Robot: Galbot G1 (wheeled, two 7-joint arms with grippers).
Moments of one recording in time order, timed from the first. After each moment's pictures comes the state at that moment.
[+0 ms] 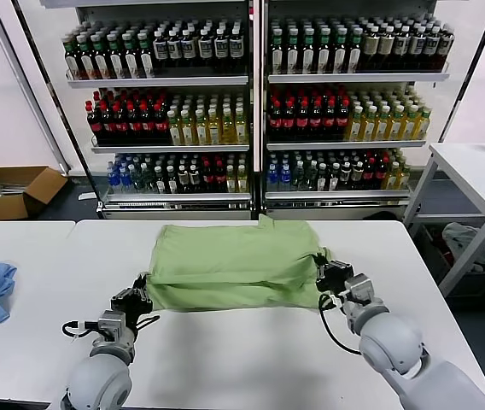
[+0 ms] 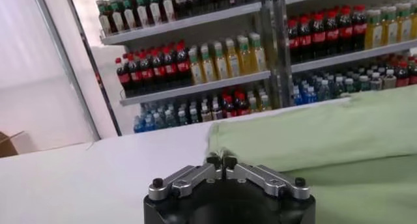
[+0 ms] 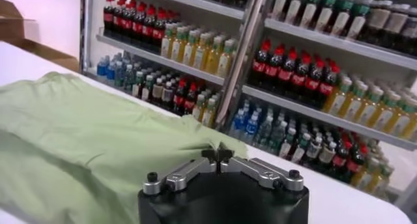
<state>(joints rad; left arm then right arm) 1.23 -0.97 -0.25 -1.94 -0.46 0.37 -0.45 -0.93 0.91 0.08 1.89 0.44 -0.51 0.18</state>
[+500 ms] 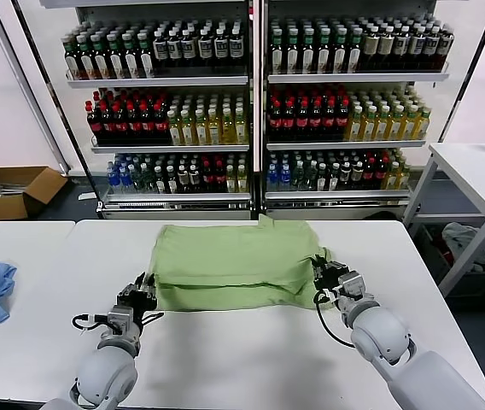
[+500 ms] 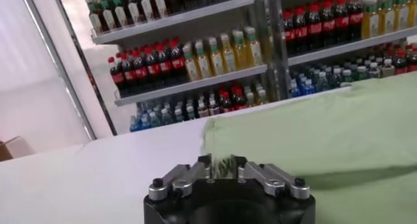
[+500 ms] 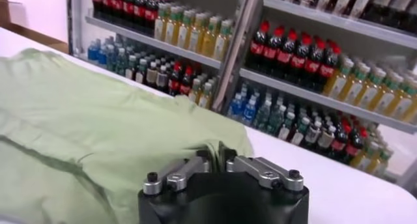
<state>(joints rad) 1.16 -0.97 -0.21 -1.86 -0.43 0.36 -0.43 -0.89 0.95 0.06 1.79 0.46 -0.52 0.21</state>
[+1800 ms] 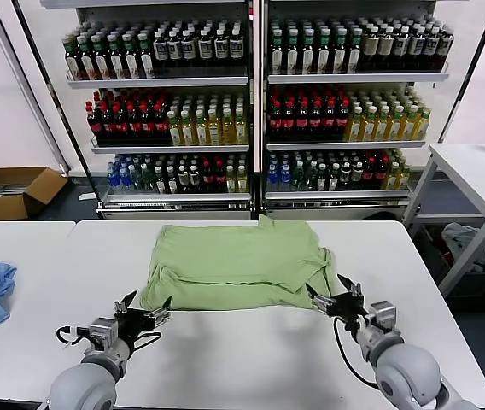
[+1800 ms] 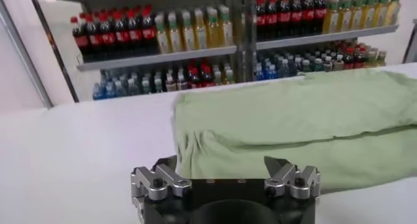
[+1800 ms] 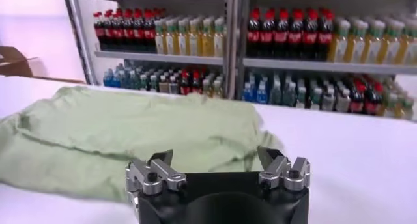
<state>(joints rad) 1.33 -0.93 -0.35 -2.03 -0.63 0.47 -0.31 -1.28 0.93 0.31 2.02 0.64 -0.43 0.17</state>
